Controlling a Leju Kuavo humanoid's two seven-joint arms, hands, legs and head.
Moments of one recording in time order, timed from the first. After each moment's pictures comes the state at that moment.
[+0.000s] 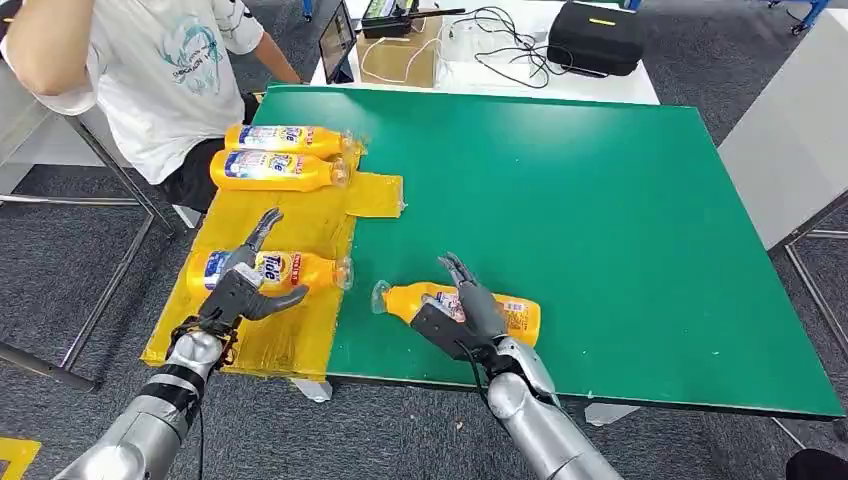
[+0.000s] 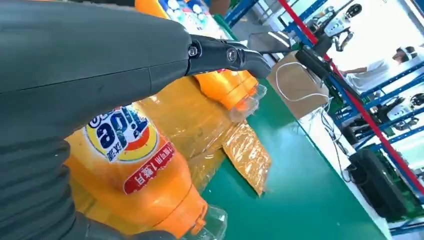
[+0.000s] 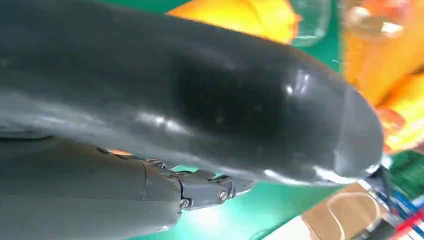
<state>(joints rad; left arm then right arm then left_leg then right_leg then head) -0.44 0.09 -0.09 -0.78 -0.26 0.11 -0.70 -0.38 0.12 0.45 -0.88 0.60 -0.28 -0.18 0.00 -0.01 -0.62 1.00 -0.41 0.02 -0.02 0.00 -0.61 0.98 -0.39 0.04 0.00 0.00</state>
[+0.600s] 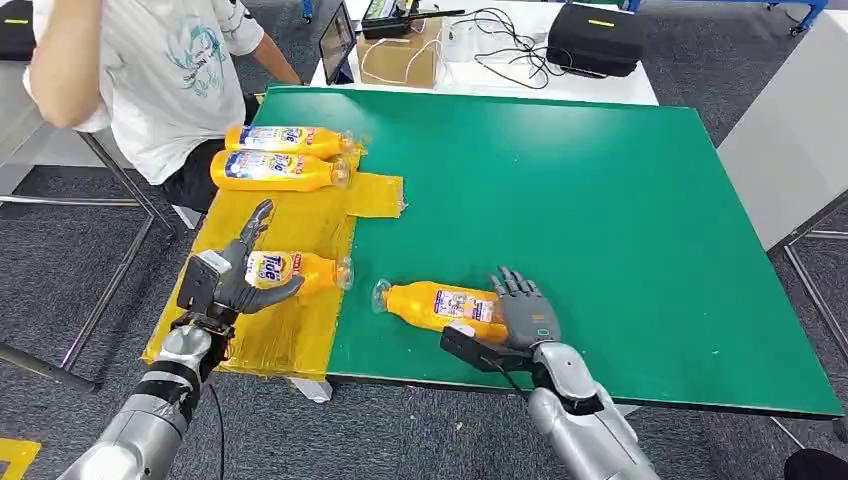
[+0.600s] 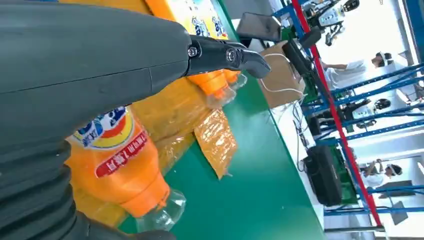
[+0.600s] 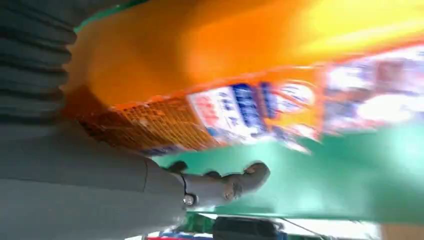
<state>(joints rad) -0.44 0.05 0.02 -0.82 -0.15 -0.10 -0.70 -0.35 -0.05 0.45 -1.00 1.01 -0.18 0.10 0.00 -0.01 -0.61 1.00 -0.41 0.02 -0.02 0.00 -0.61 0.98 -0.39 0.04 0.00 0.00</state>
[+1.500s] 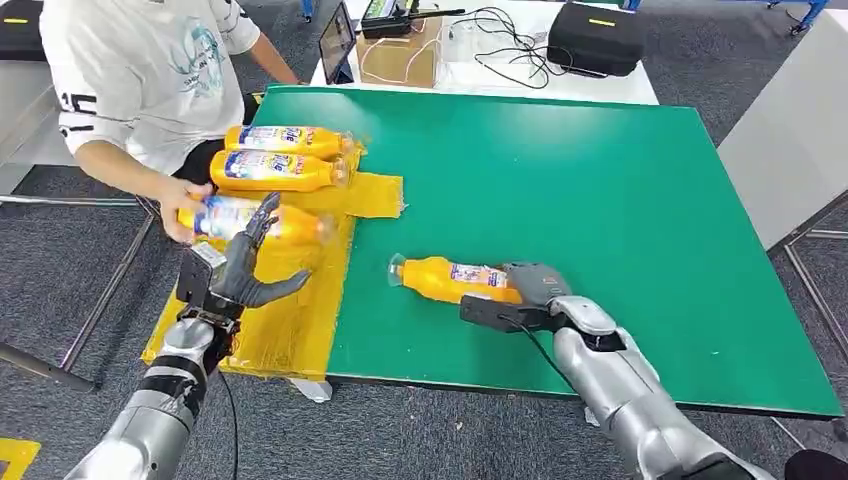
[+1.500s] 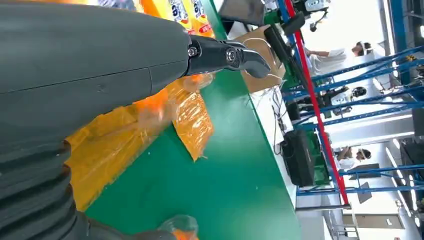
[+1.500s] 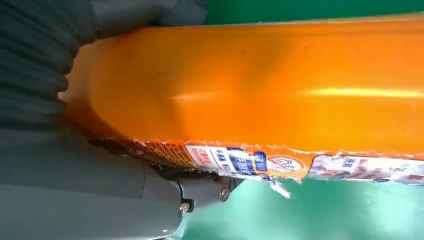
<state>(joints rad) -0.45 0.02 0.06 -0.85 -0.15 -0.19 -0.70 -0.60 -0.08 0.48 -0.73 0.84 0.03 -0.10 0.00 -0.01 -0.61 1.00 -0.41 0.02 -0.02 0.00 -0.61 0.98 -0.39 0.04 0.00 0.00</state>
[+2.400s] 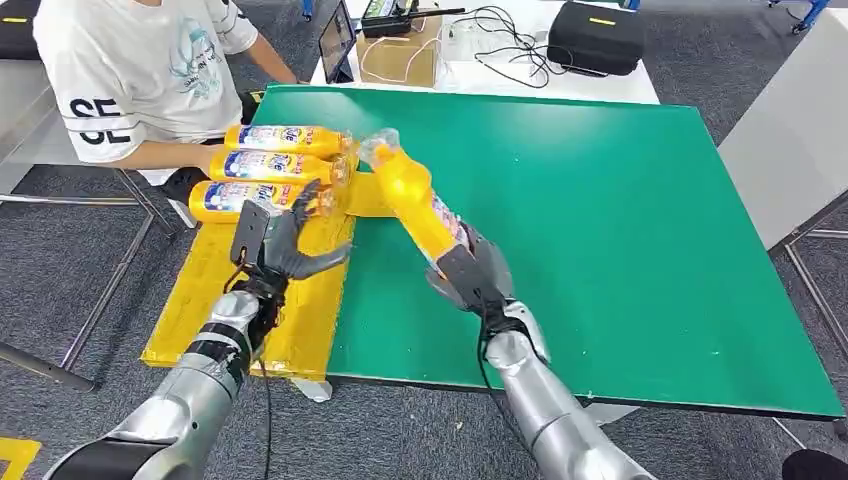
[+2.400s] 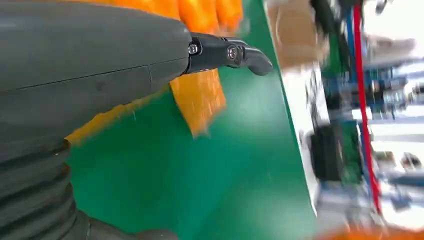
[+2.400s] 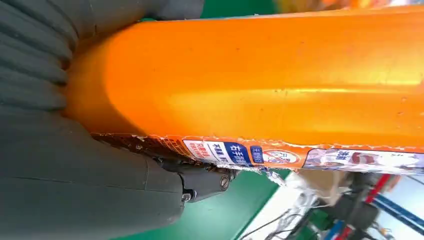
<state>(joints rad) -0.62 -0.13 0.05 -0.63 -0.09 -0.17 -0.51 -0.53 0.23 0.27 -0.74 0.39 -0.33 -0.33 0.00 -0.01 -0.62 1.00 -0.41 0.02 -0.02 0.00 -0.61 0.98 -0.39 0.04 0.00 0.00</state>
